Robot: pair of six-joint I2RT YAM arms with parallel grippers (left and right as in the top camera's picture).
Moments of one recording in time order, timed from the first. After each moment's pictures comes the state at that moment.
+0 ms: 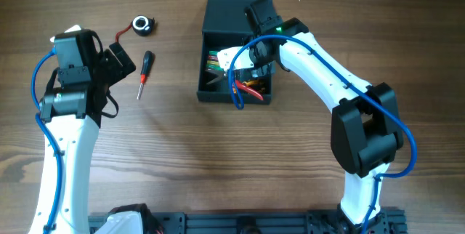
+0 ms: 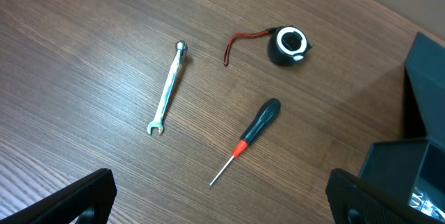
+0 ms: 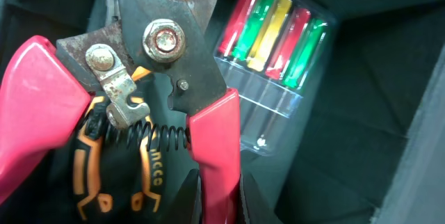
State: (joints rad) left arm 0.11 1.29 1.10 -0.67 -0.16 -0.40; right arm 0.47 2.06 1.64 -0.79 -0.19 -1.38
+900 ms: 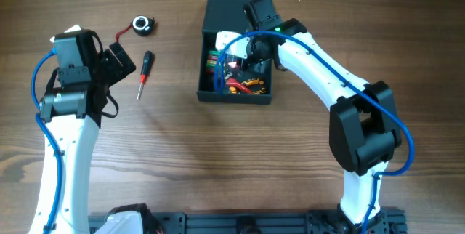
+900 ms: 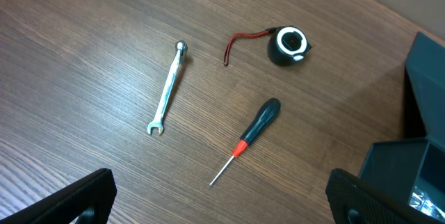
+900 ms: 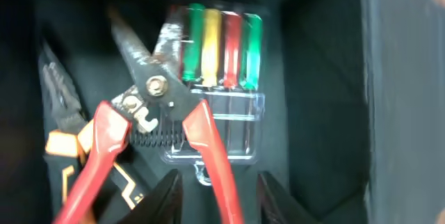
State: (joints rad) left arm 0.11 1.29 1.10 -0.67 -0.16 -0.40; right arm 0.47 2.08 1.64 -0.70 -0.19 -0.90
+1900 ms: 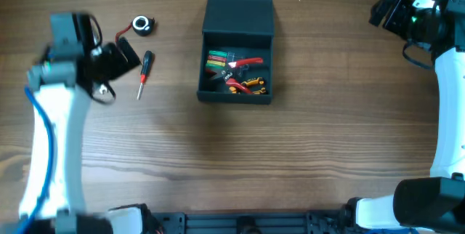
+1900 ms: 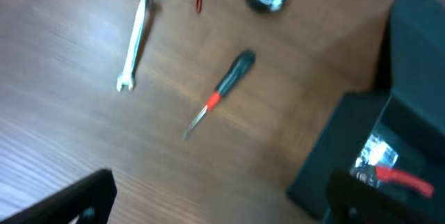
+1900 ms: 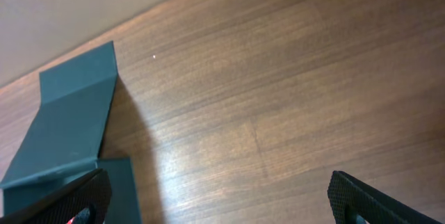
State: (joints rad) left arm 0.11 1.49 1.44 -1.03 -0.01 -0.43; right arm -0.20 1.61 1.68 -0.97 -0.12 0.25
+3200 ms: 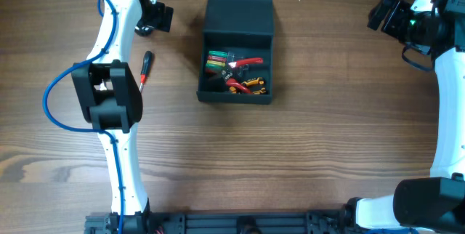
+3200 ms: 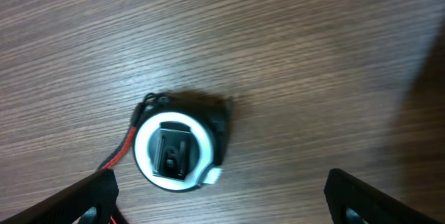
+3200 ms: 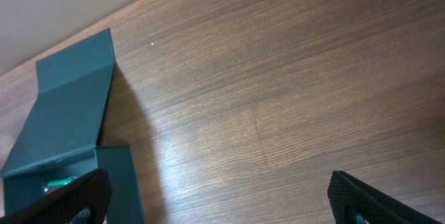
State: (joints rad) left arm -0.02 2.44 2.21 -0.98 -0.10 0.20; right arm -0.20 1.61 1.68 -1.01 -0.12 0.25
